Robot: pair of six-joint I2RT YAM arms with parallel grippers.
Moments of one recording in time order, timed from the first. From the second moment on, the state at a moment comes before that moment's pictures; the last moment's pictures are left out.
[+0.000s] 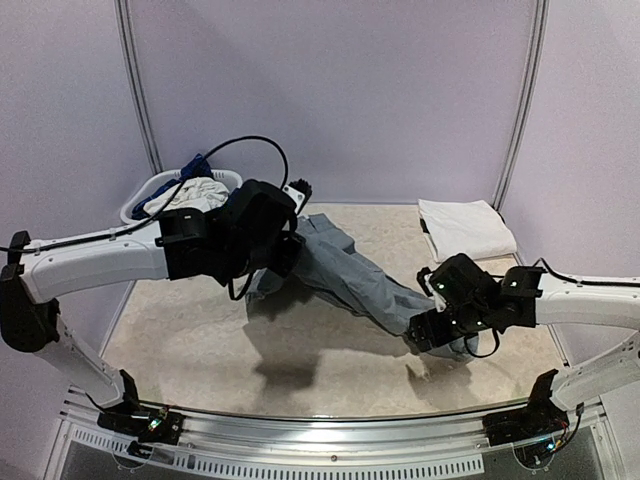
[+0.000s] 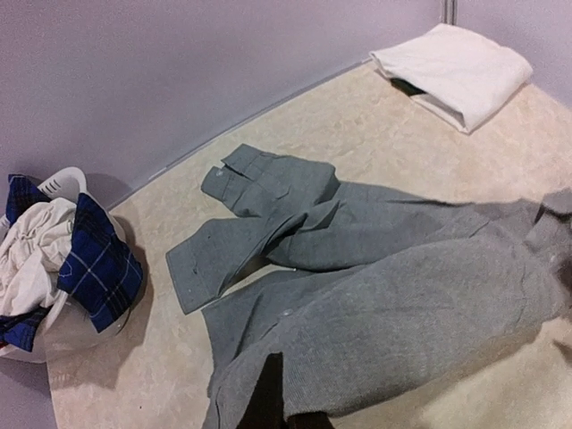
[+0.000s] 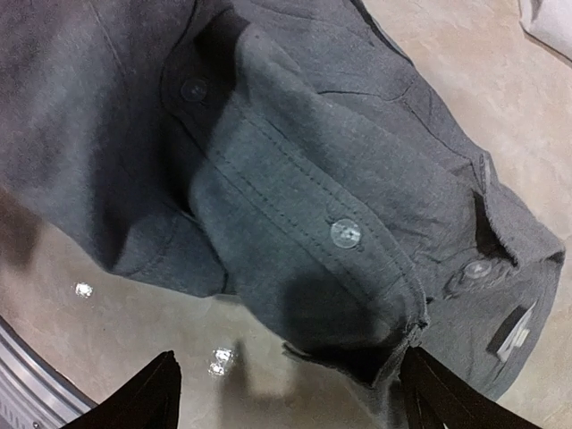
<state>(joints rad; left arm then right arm) -1.07 1.51 1.32 -0.50 -0.63 -0.16 0.92 1.22 0.76 -0.60 0.20 0.53</state>
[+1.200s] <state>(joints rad) -0.96 1.56 1.56 -0.65 -0.58 -0.16 1.14 1.55 0.92 -0.35 0.33 0.50</state>
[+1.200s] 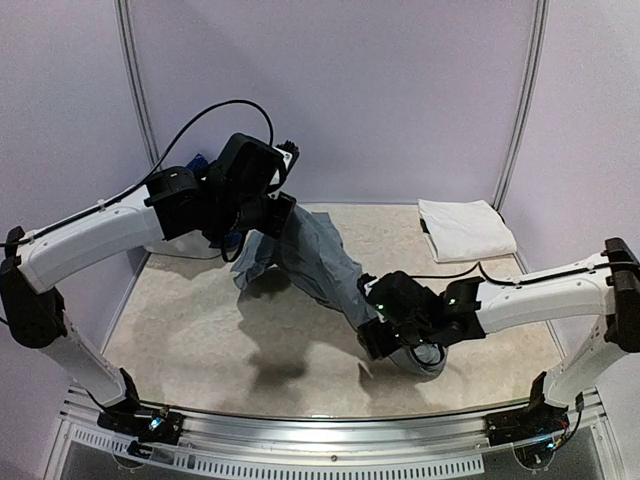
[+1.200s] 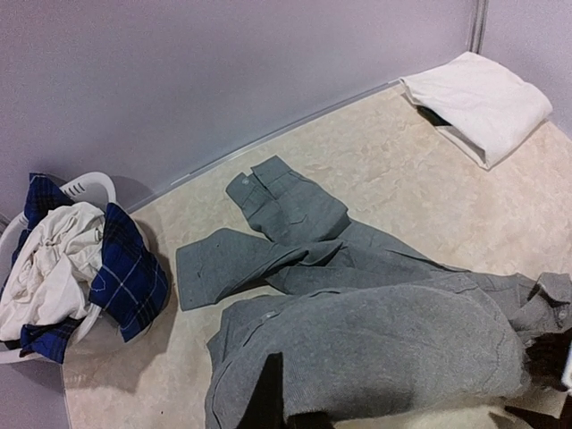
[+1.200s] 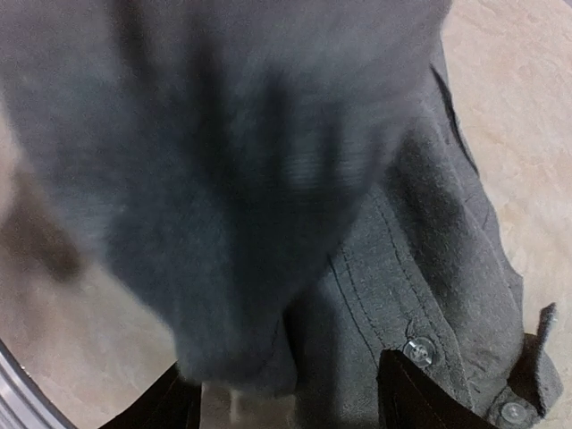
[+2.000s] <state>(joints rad) -0.95 1.38 1.53 -0.73 -0.53 -0.16 1.13 1.33 1.13 -0.68 0.34 0.42</state>
